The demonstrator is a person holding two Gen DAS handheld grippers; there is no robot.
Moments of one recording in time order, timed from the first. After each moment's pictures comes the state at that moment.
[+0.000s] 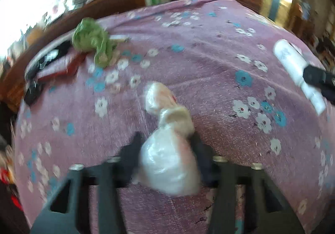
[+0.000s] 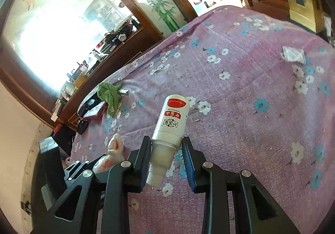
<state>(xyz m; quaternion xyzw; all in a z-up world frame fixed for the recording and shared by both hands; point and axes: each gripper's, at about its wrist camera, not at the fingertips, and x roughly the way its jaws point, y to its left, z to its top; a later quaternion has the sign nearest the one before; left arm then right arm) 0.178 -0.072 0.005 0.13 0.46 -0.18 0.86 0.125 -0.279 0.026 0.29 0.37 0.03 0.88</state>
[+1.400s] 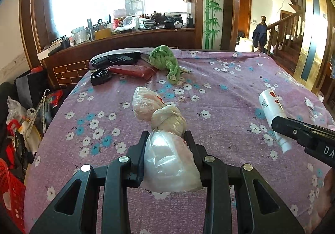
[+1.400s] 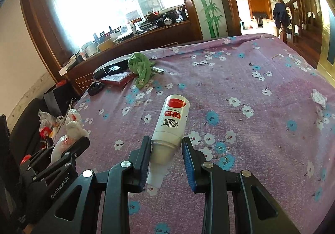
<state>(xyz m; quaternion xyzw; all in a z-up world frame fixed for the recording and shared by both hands) 0.095 -0.004 0.050 0.03 0.33 -0.03 0.94 0.121 -0.195 0.033 0.13 0.36 0.11 0.92</state>
